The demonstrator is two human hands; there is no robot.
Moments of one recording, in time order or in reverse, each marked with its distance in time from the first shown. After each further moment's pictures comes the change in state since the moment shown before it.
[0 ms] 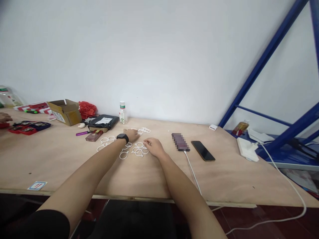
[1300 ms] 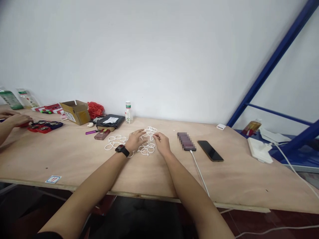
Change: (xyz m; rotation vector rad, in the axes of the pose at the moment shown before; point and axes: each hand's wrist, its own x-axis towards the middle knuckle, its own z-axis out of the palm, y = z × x) left_hand -0.084 0.027 -0.006 -0.311 0.404 0.254; right_hand 0.003 -0.003 -0.004 0.230 0.313 0.060
